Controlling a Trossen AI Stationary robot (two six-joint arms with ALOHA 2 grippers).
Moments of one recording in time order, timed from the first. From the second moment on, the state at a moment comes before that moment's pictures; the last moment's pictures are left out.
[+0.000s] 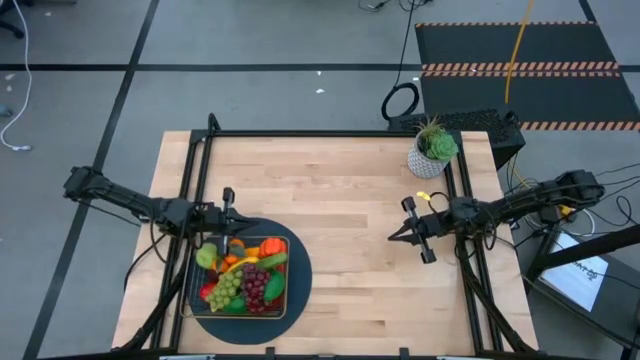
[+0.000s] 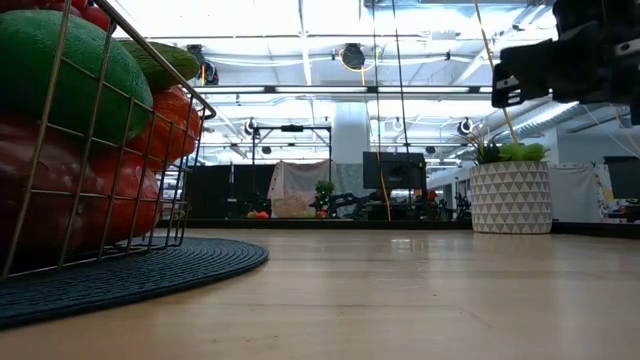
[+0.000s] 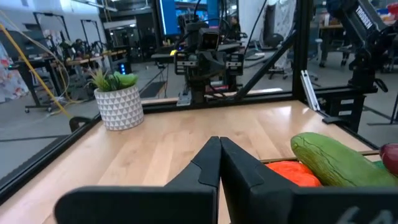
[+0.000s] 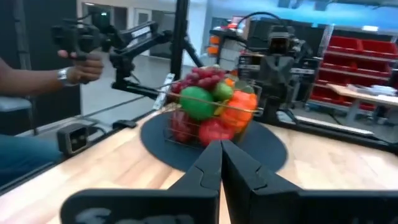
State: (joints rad) left arm -0.30 0.43 0.04 0.42 -0.26 0.10; right arm 0.14 0.79 0.02 0.83 -0.19 -0.12
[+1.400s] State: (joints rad) left arm -0.30 0.35 0.04 0.37 -0.21 0.10; right arm 0.09 0.45 0.02 0.50 0.00 -0.19
